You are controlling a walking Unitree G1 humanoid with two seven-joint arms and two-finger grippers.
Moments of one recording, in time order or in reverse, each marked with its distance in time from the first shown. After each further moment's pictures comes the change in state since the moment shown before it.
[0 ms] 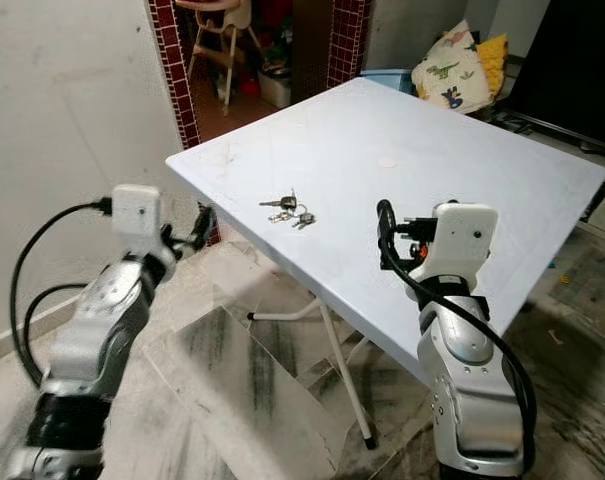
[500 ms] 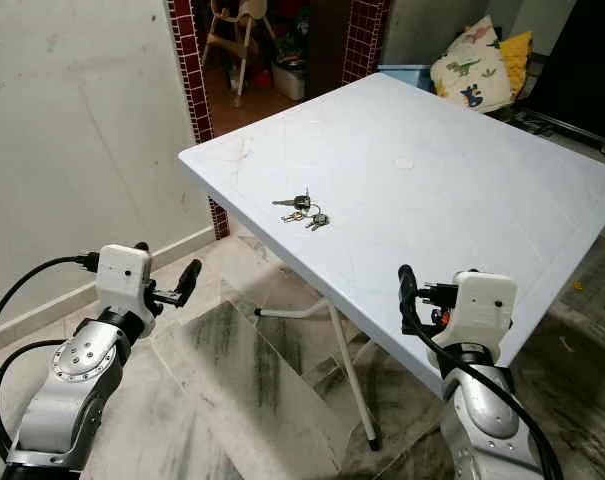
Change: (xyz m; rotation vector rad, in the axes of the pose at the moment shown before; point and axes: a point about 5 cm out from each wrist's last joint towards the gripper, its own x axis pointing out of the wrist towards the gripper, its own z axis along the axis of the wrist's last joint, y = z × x) left arm -0.038 0.004 -0.035 0.085 0.047 -0.053; right arm -0.049 -0.020 -0.036 -0.017 0.168 -0.066
